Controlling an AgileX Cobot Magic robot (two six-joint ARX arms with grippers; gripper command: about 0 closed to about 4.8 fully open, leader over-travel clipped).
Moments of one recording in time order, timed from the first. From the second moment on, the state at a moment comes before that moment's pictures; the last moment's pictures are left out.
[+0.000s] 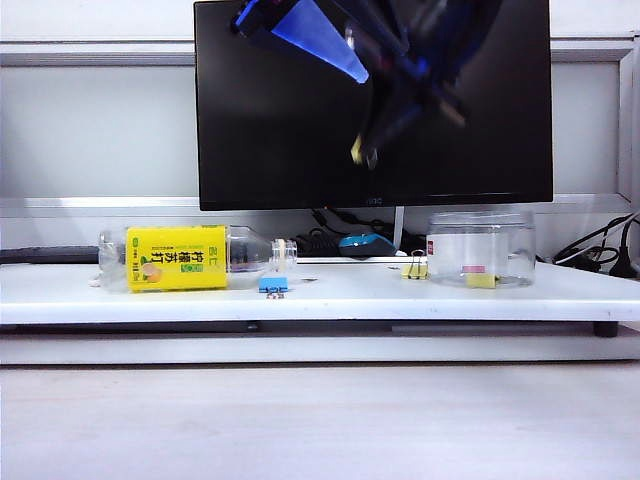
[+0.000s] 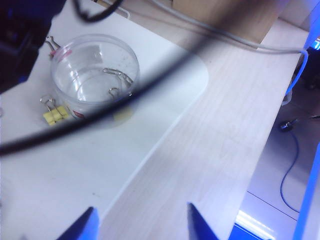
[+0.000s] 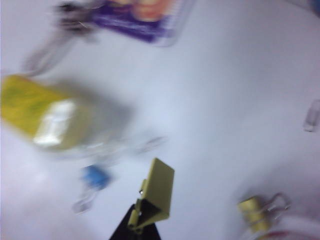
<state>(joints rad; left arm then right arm) -0.83 1.48 1.32 -0.50 0.22 0.07 0.38 1.91 1.84 -0.92 -0.42 -0.04</state>
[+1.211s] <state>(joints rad) -0.83 1.48 1.32 -0.53 0.22 0.07 0.38 2.03 1.83 -0.90 -0.42 -0.03</state>
